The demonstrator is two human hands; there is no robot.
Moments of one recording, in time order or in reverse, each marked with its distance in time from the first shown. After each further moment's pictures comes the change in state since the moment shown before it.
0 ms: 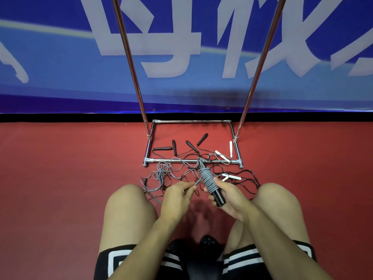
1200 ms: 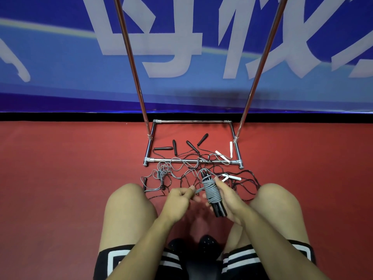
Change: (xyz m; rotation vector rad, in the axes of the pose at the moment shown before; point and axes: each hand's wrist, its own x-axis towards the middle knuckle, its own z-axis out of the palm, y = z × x) left_hand -0.010 0.008 -0.004 -0.402 -0.227 -0.352; right_hand 0.006 0.014 -0.001 -0.138 0.037 0.053
